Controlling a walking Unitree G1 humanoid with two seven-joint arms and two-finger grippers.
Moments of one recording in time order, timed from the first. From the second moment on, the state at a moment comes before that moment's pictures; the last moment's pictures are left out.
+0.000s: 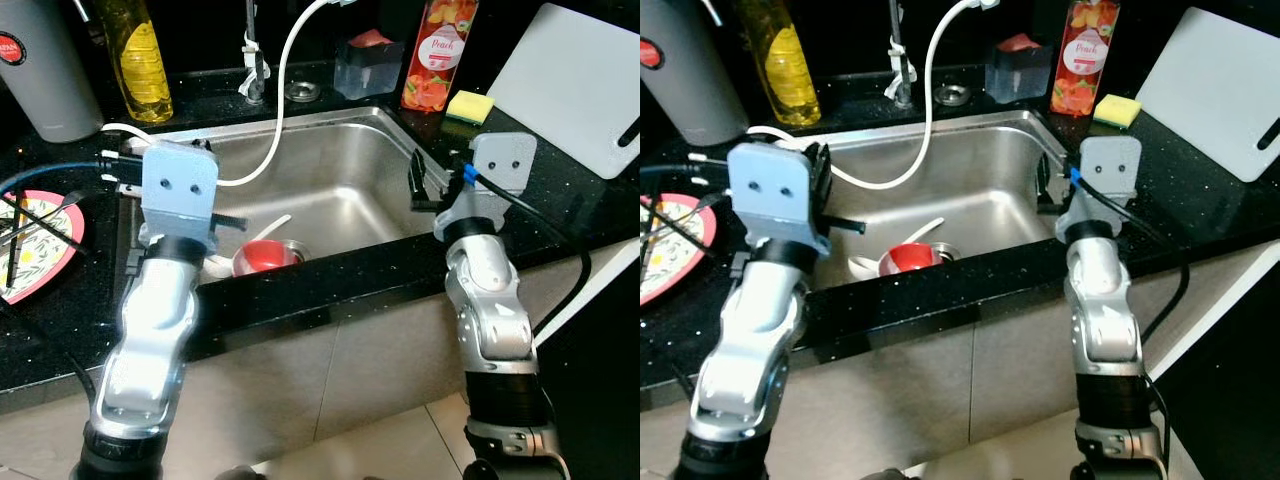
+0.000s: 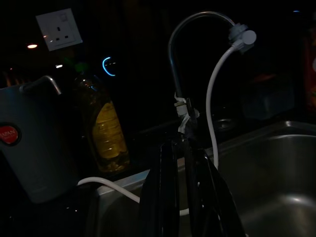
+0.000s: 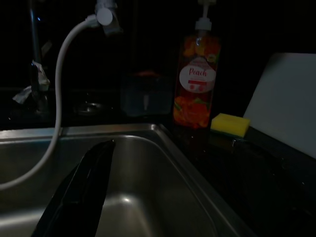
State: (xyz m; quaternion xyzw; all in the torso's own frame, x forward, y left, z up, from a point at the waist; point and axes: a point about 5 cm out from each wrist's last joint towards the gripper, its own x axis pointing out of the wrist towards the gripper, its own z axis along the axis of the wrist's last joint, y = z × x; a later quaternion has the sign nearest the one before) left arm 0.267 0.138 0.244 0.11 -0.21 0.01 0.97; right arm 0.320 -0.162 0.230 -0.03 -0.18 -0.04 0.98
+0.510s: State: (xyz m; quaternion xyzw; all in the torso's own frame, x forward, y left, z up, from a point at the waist) left arm 0.267 0.137 0.243 0.10 -0.21 0.02 0.97; right arm 0.321 -0.156 0.227 -0.03 -0.17 -0.03 0.98
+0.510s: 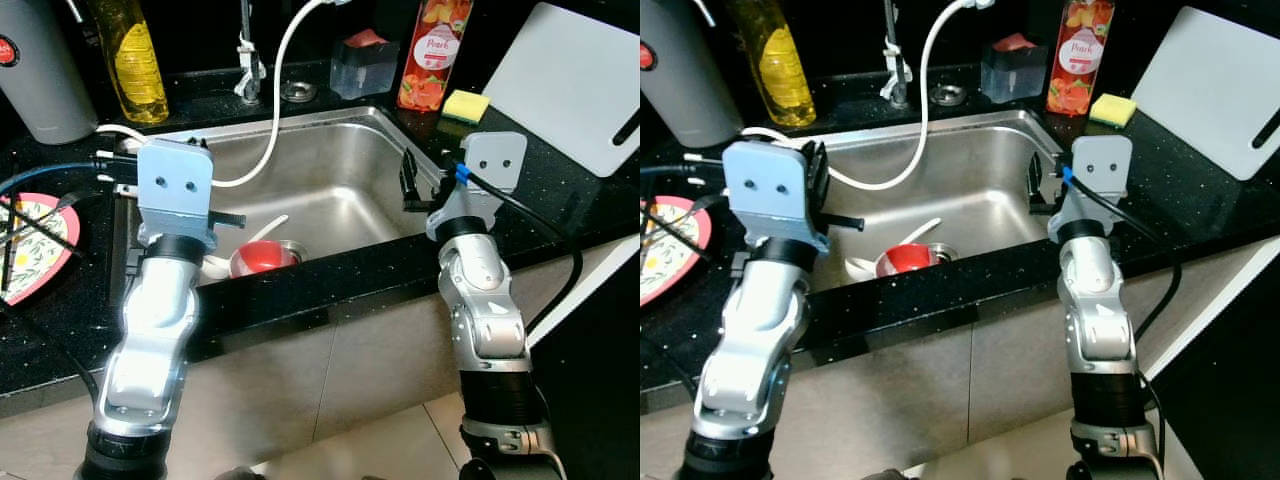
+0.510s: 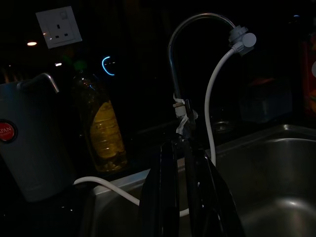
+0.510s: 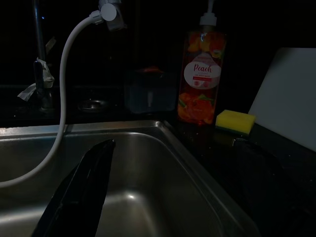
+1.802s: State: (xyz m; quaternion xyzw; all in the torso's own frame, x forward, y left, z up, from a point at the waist) left arm 0.270 0.138 0.238 0.10 -0.20 0.02 0.97; right arm 0.324 -0.156 0.223 -0.03 -0.16 -0.02 0.99
